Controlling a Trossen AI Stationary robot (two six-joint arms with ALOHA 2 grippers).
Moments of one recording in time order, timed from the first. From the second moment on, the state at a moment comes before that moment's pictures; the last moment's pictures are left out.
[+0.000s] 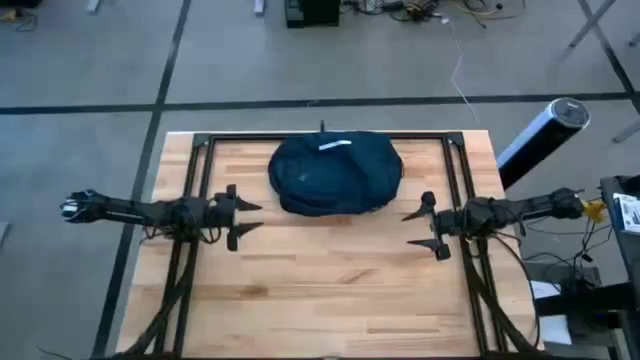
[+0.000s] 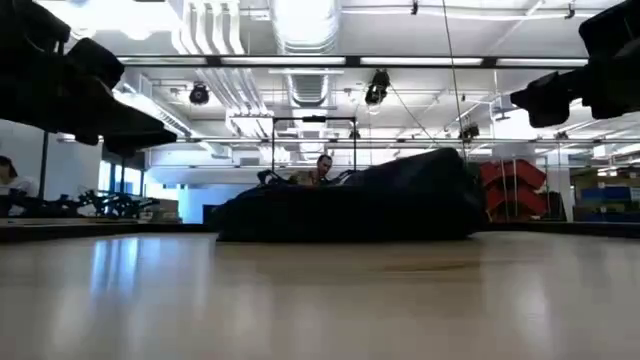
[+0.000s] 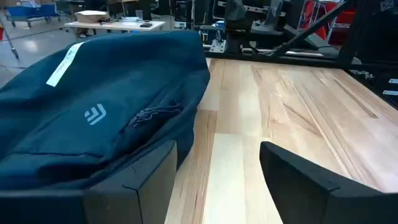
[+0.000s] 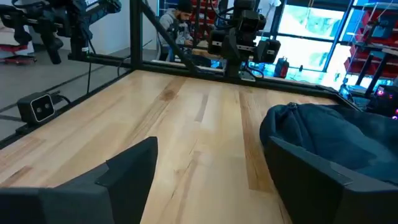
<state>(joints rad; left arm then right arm) -0.07 0.31 0.01 0.11 -0.20 -0.09 0.17 0.09 0.02 0.00 0.00 -0.10</state>
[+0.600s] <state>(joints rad) -0.07 0.31 0.01 0.11 -0.20 -0.09 0.17 0.09 0.02 0.00 0.00 -0.10</state>
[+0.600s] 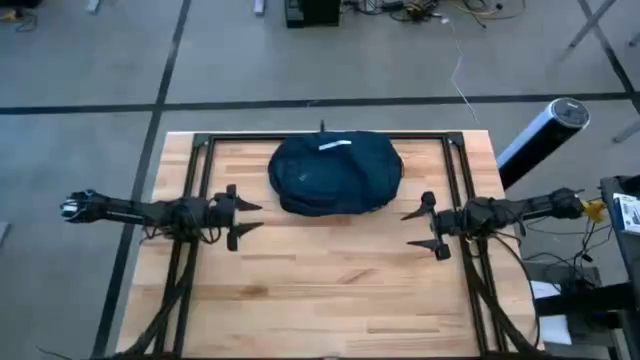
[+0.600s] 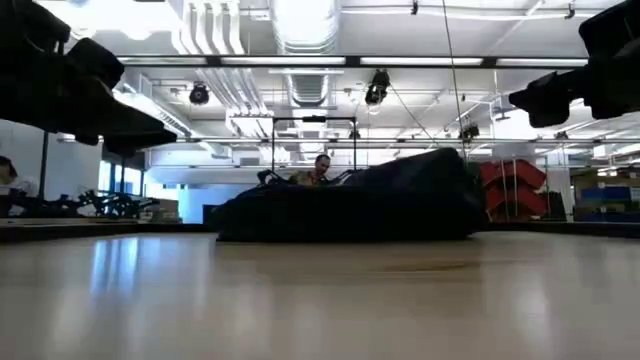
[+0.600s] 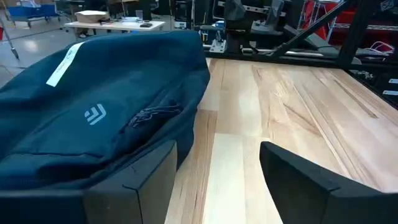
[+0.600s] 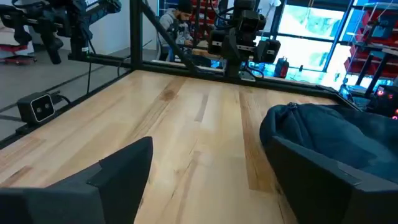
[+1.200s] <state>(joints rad) -0.07 0.31 0.01 0.11 -0.20 -0.09 0.17 0.09 0.02 0.00 0.00 -0.10</state>
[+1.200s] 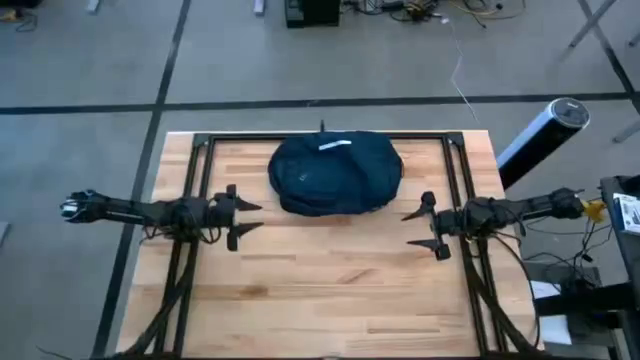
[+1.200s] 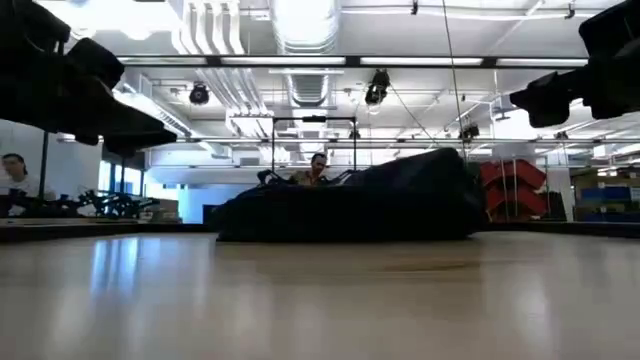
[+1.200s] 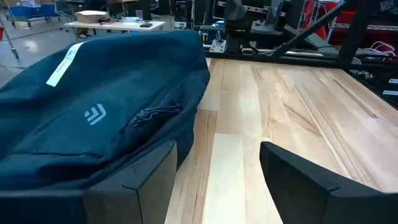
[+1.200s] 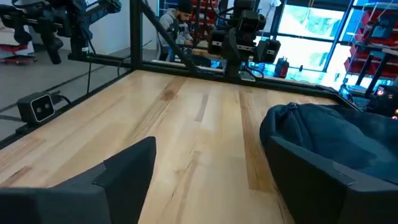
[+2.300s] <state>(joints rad) -0.07 0.32 0.01 0.32 -0.22 -0.03 0.17 0.09 0.02 0.00 0.00 -0.10</state>
